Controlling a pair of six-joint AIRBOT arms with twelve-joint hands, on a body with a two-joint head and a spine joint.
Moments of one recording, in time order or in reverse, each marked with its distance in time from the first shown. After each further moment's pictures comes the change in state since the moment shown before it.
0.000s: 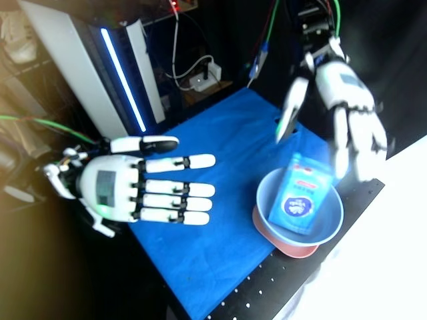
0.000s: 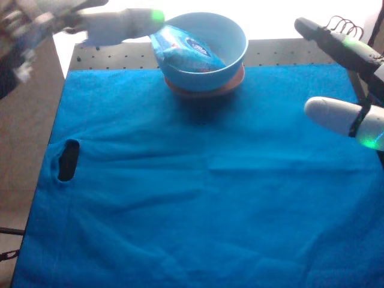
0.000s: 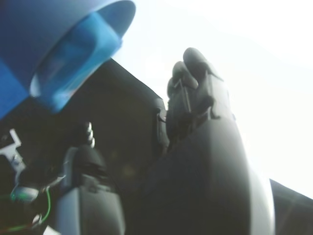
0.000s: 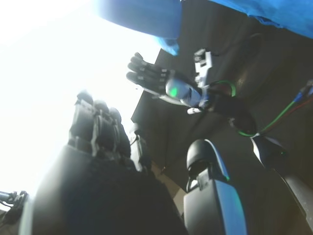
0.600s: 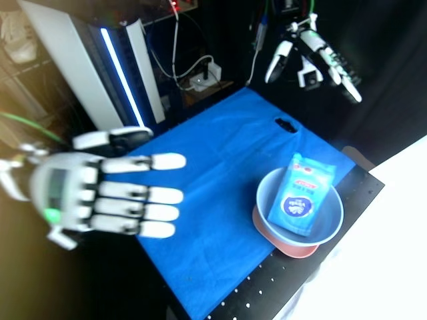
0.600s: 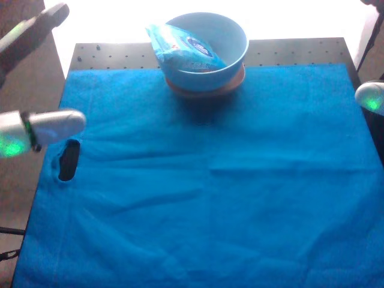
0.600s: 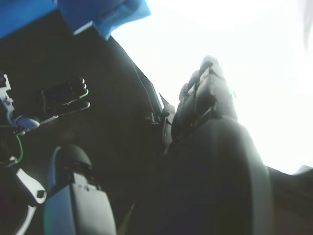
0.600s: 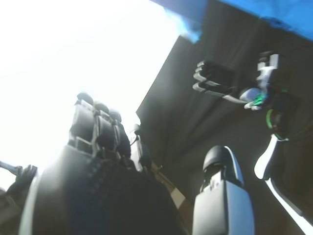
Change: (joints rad) left arm 0.574 0.160 -0.275 -0.281 -0.697 -0.196; right arm -0.038 0.157 -0.055 0.005 0.065 -0.001
